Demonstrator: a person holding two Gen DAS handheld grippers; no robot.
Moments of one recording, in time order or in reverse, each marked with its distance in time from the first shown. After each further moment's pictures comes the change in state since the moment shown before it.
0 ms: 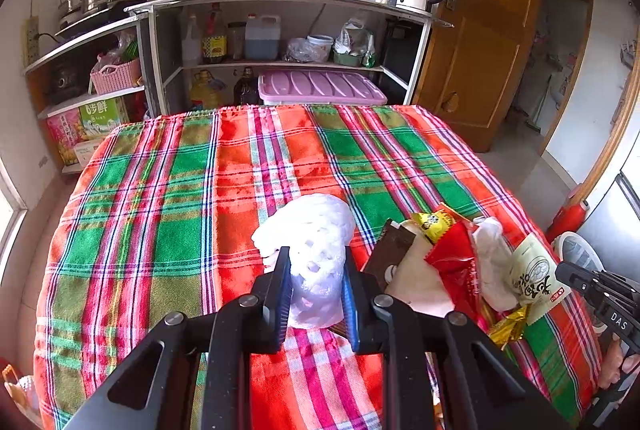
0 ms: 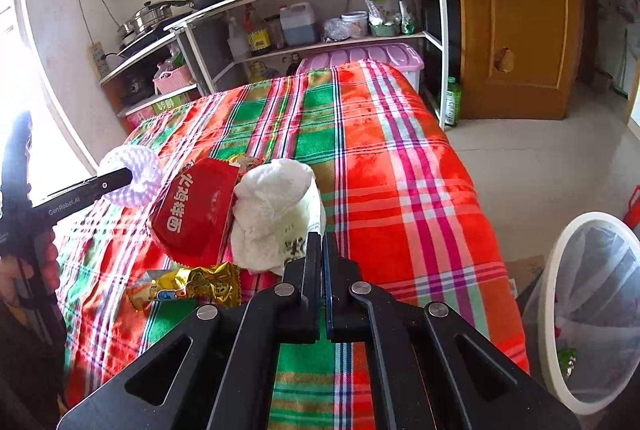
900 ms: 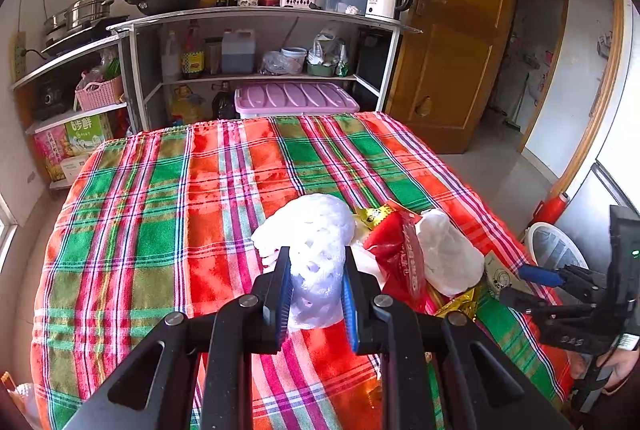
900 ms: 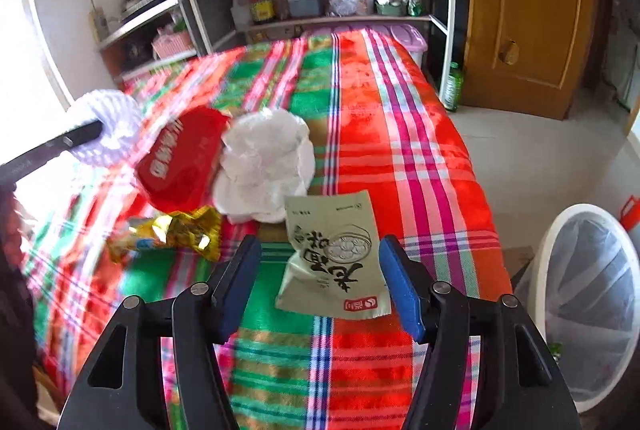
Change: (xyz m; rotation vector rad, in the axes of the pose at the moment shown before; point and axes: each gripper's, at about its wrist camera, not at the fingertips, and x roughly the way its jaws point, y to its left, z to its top) left arm -0.031 -0.031 -0.009 0.046 -0.033 -0.065; right arm 0.022 0.001 -0.020 -0.087 0.132 -0.068
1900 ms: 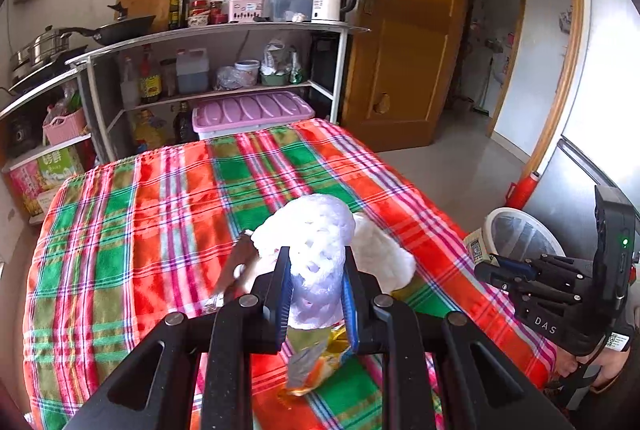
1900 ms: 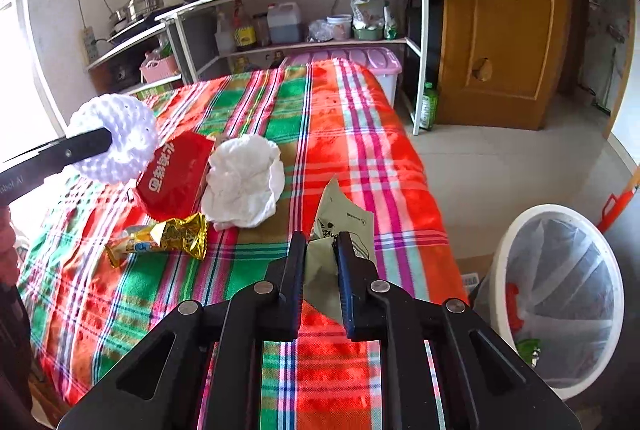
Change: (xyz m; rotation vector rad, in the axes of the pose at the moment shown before) left arm -0.014 -0.070 0.005 0.118 -0.023 -0.090; right arm -0.058 -0.022 -0.013 0.058 -0.153 -0.024
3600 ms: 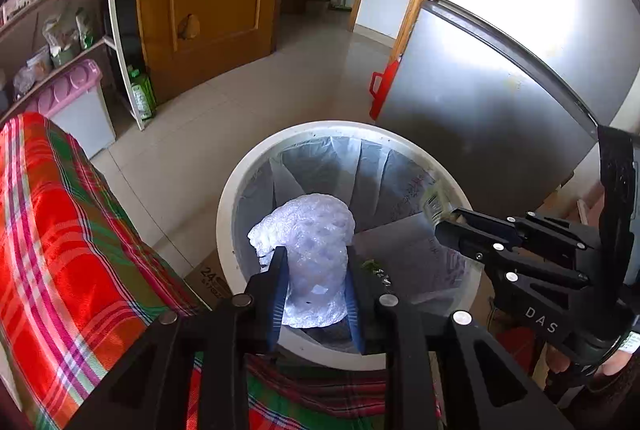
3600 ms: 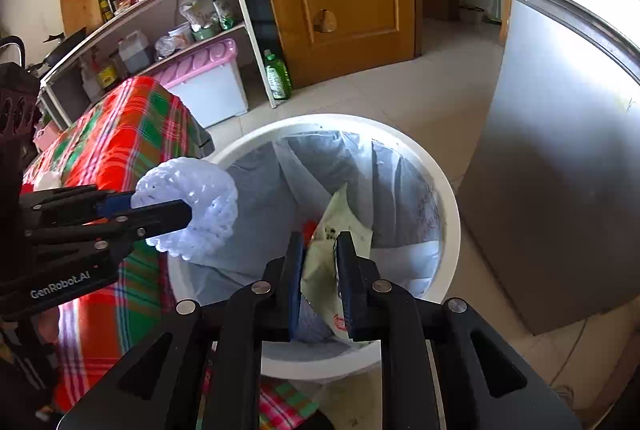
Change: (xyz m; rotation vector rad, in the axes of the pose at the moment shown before) left arm 0.184 -0.314 -0.018 0.311 0.328 -0.411; right arm -0.054 -0.247 -0.079 0.335 0.079 -0.297
